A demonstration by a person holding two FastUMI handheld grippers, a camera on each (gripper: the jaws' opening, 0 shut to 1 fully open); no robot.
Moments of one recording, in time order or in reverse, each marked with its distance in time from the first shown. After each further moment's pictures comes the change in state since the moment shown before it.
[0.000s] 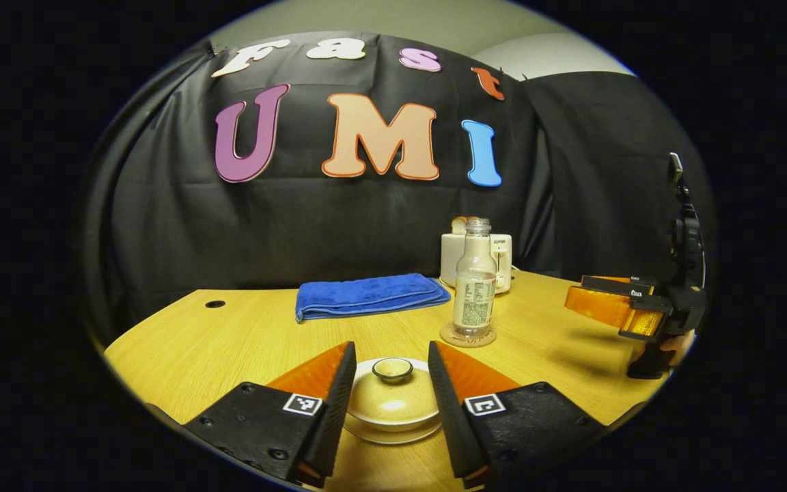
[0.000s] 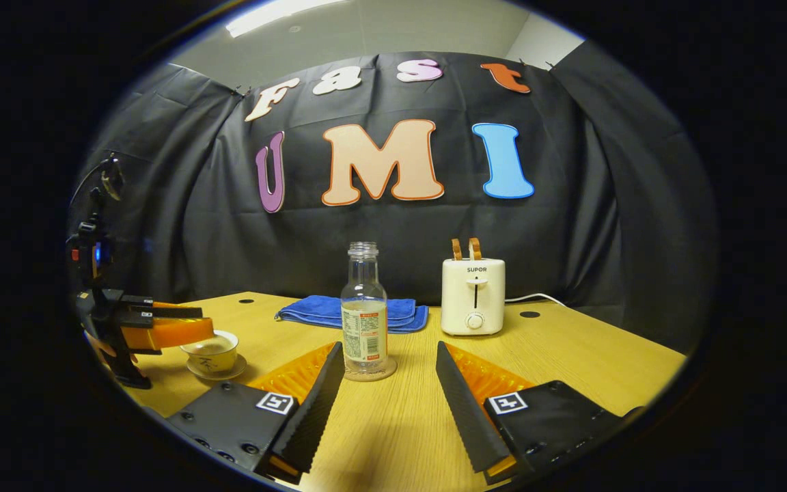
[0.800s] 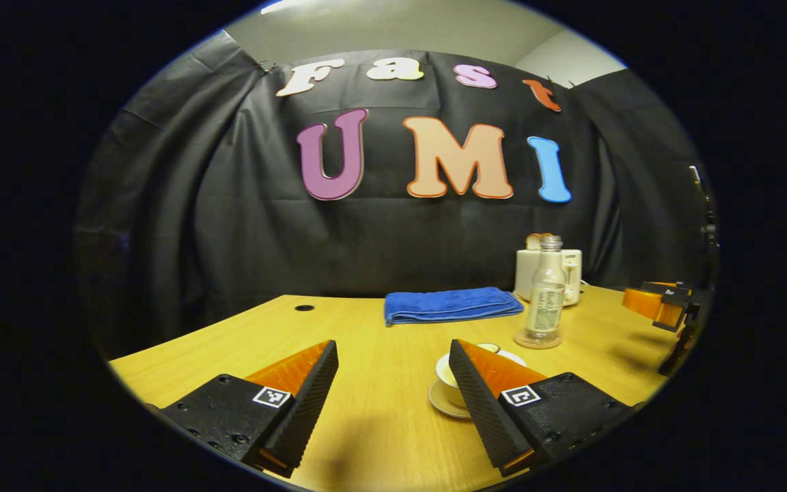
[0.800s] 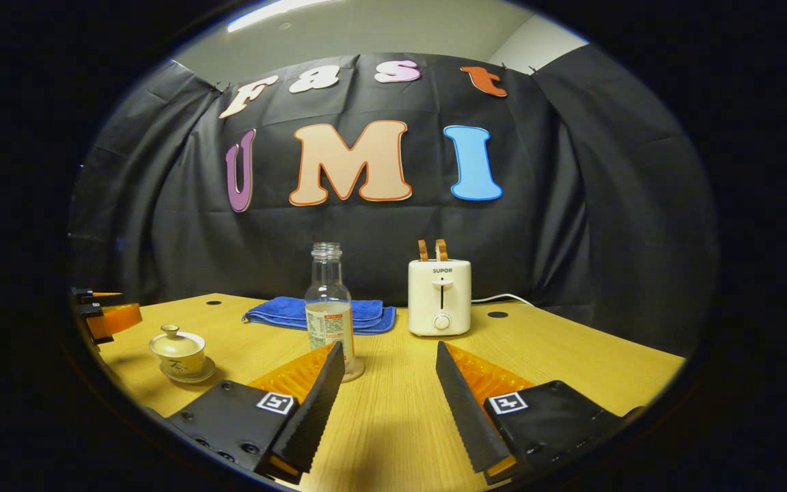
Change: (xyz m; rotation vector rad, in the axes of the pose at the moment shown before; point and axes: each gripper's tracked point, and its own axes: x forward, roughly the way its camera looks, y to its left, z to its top) left arm -0.058 0.083 0.004 0.003 -0.058 0.391; right arm 0.001 -0.030 0.001 -0.006 -0.009 -0.156
